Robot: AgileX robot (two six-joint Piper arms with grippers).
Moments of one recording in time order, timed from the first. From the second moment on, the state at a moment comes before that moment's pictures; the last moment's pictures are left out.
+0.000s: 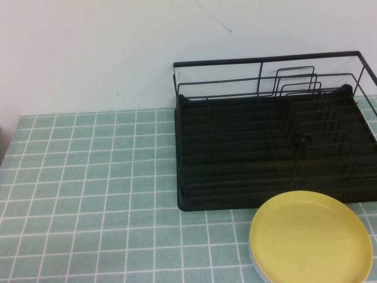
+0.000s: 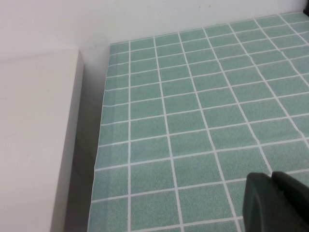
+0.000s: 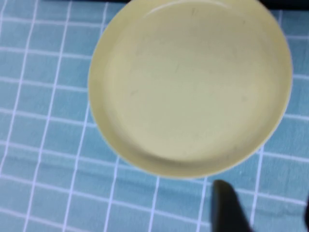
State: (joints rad) right arm 0.10 0.91 -0.67 0.35 0.93 -0.20; left arm -0.03 -0.01 0.02 0.11 0.38 -0.06
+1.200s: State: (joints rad) right arm 0.00 0.05 0.01 -0.02 0.19 -0.17; left arm -0.03 -0.01 0.02 0.11 0.38 -0.06
